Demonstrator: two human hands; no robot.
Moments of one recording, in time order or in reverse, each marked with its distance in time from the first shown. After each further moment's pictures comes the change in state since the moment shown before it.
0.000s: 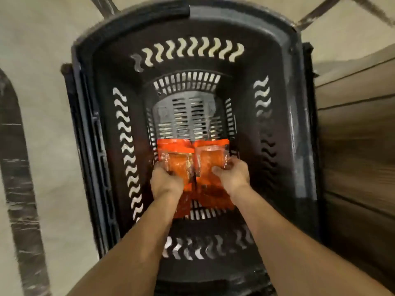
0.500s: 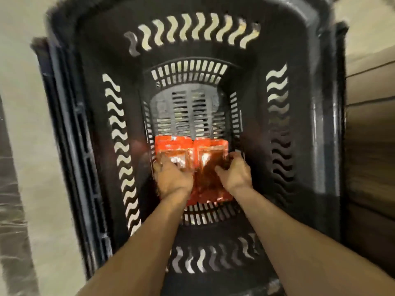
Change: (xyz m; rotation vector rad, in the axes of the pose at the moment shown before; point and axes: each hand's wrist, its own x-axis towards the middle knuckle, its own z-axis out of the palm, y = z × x) left_hand 0.024 -0.003 0.030 0.214 -0.028 0.099; right_hand 0.037 0.014 0.018 -0.378 0.030 -0.115
